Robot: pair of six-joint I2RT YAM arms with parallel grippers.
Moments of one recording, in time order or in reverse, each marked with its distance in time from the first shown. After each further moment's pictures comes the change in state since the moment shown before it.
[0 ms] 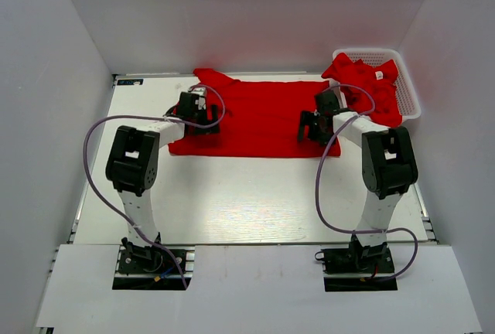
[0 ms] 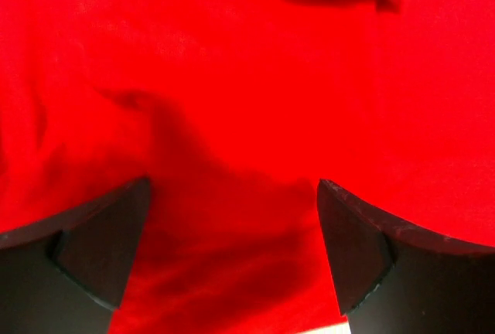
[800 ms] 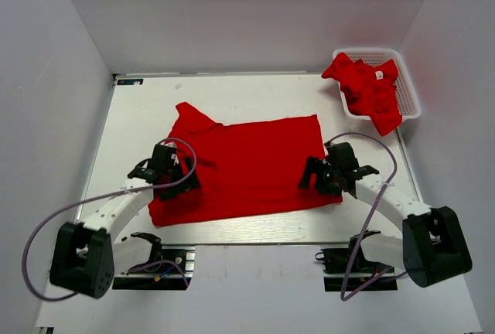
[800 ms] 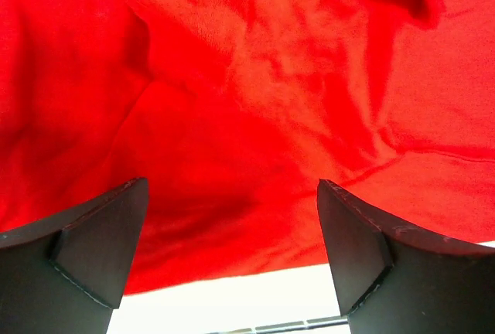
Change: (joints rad) left arm -0.015 -0.839 -0.710 -0.377 -0.028 -0.323; right arm 0.092 -0.711 -0.721 0.077 -0.167 0.152
